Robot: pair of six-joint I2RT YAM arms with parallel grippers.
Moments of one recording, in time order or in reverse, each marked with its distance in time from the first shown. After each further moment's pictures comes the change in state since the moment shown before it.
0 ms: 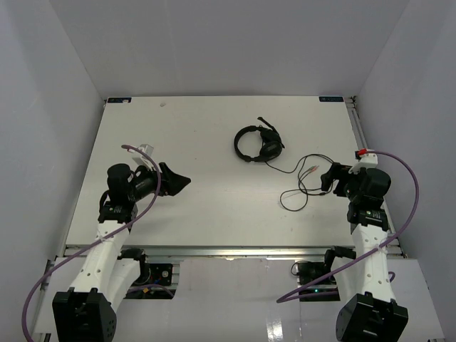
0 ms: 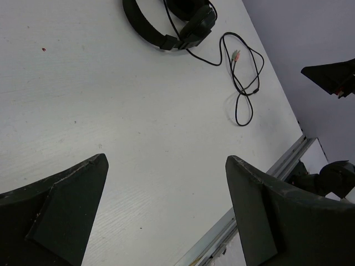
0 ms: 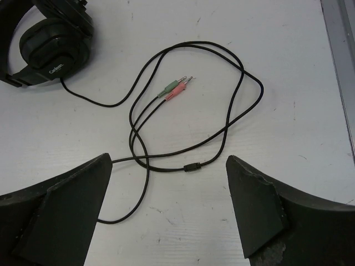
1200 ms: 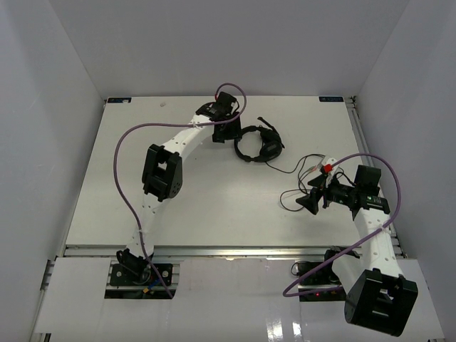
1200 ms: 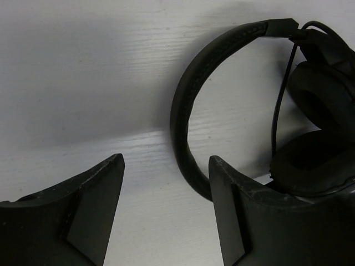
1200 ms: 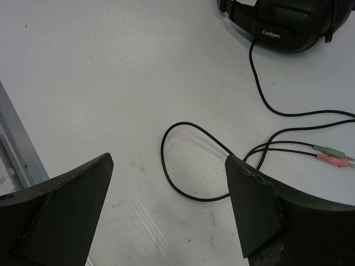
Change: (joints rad) left arm -0.490 1.567 1.675 -0.730 -0.749 -0.099; right arm 0.025 0.181 0.089 -0.319 -0.752 -0.787
